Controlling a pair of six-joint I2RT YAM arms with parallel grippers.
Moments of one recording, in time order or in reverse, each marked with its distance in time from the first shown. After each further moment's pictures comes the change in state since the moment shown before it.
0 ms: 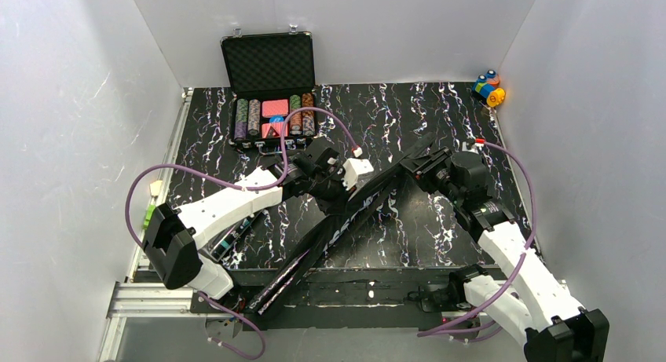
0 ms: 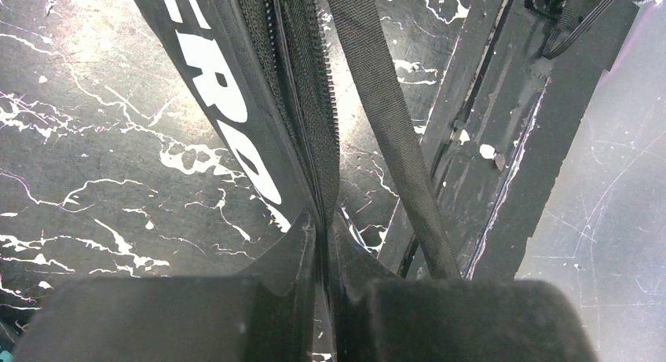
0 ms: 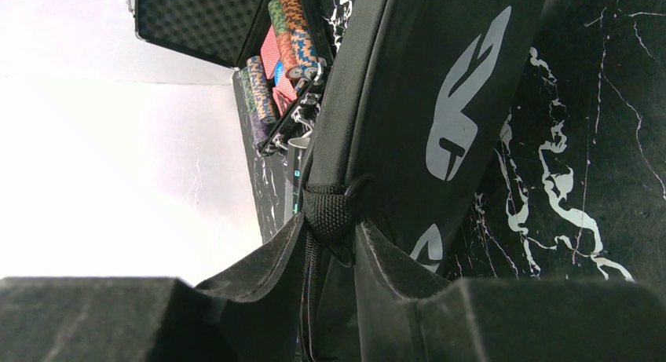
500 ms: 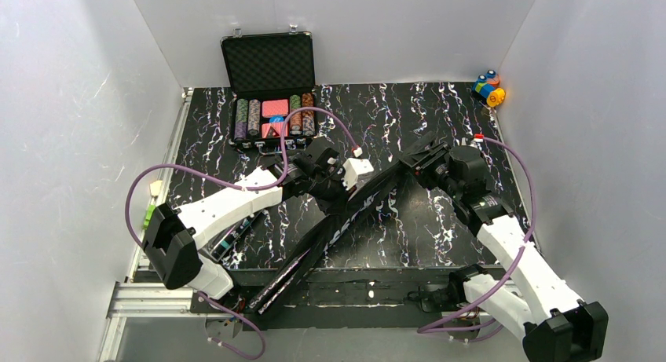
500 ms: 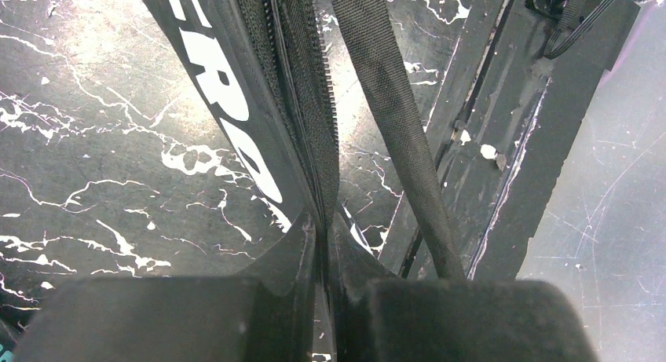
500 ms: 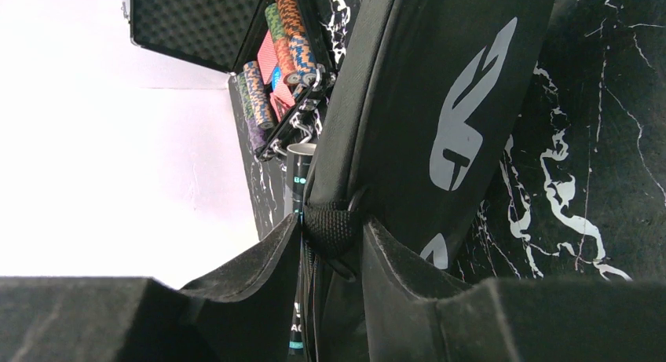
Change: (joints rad) left arm 0.000 0.000 0.000 0.001 0.000 0.003; right arm 0.000 0.045 0.042 -0.014 0.014 -0.004
